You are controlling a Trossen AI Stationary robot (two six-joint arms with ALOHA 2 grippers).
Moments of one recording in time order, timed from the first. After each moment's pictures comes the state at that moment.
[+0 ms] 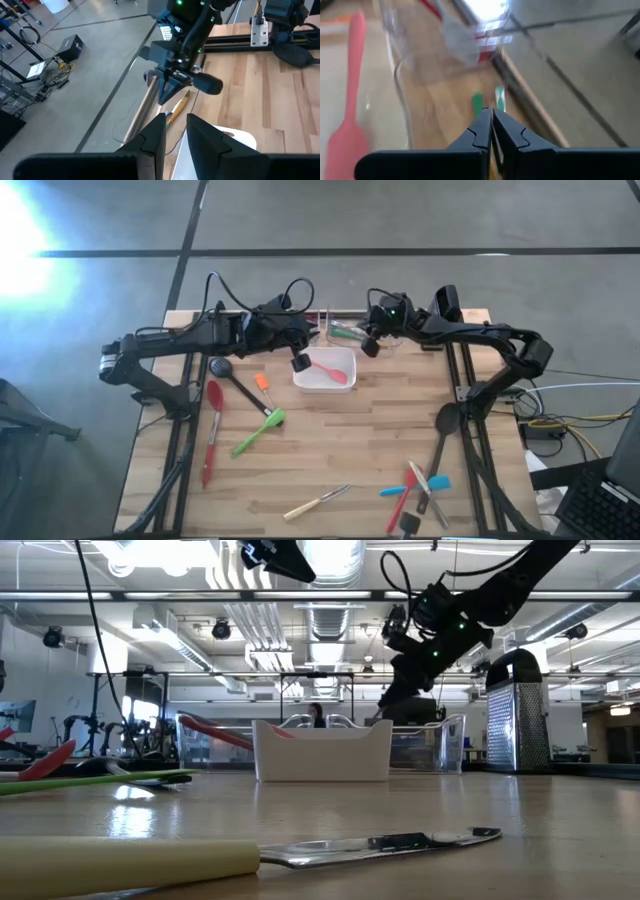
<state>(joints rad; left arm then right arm) 0.17 1.39 1.41 -0.43 -0.33 0.19 -0.64 1.53 0.86 0.07 -0.11 -0.22</state>
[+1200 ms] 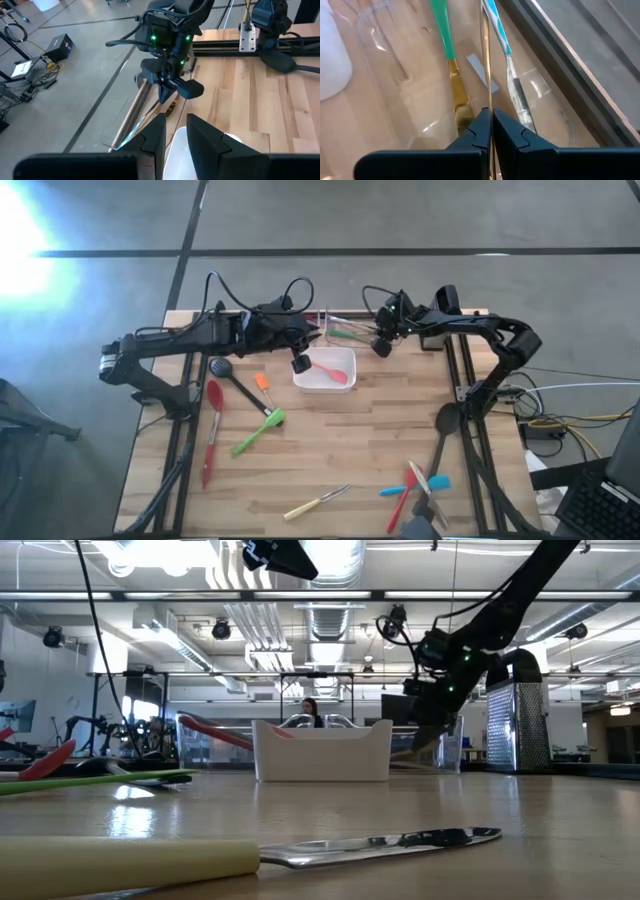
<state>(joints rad) 0.17 1.39 1.41 -0.43 -0.28 0.16 -0.79 1.66 0.86 -0.12 -0.12 -0.23</state>
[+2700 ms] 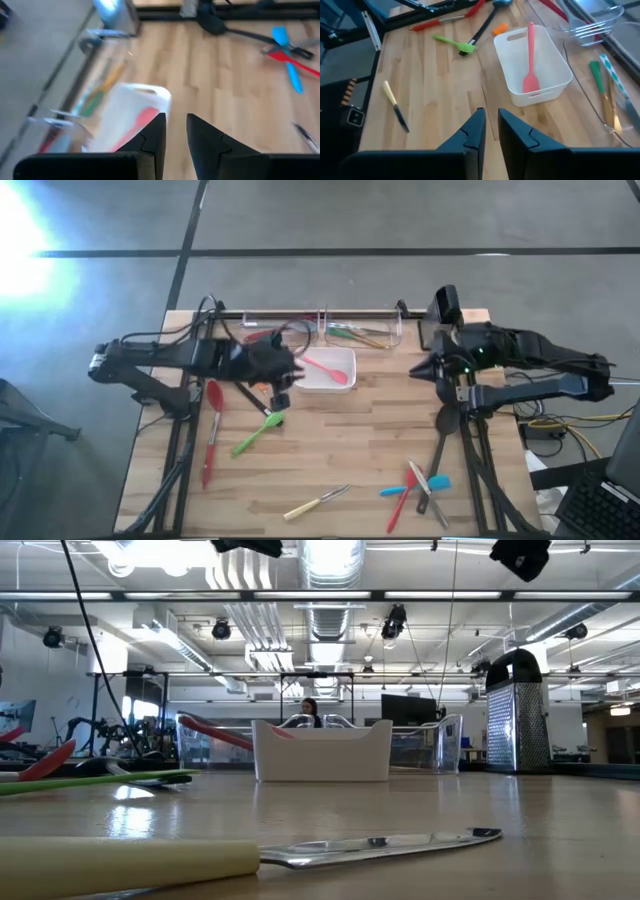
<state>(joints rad) -0.08 1.30 1.40 -0.73 -0.28 -0.07 -0.10 0.80 1.06 -0.88 -0.08 0.23</state>
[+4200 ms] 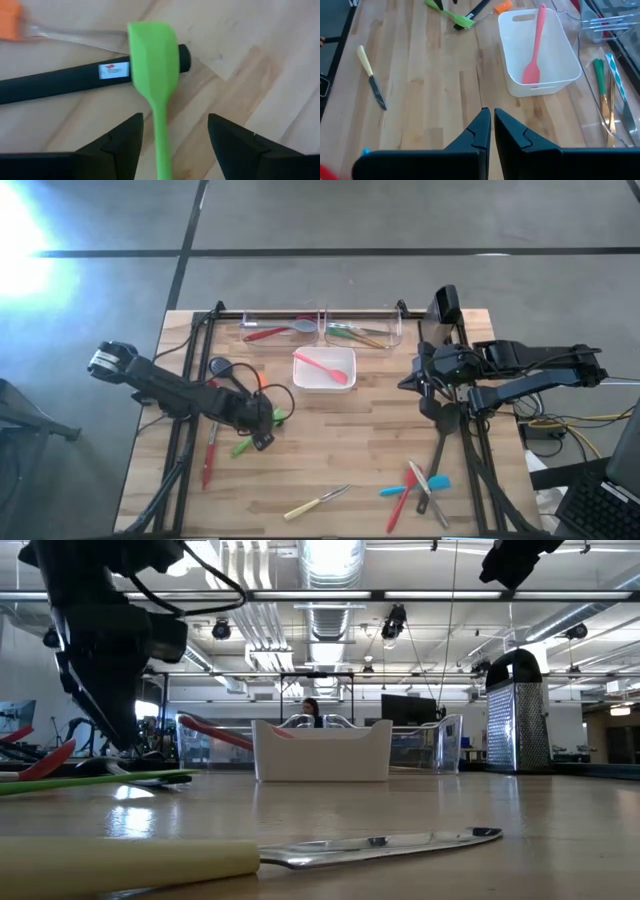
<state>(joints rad) -0.29 1.30 0.73 -0.62 -0.14 -0.94 0.07 0.92 1.02 -0.85 0.08 0.18</state>
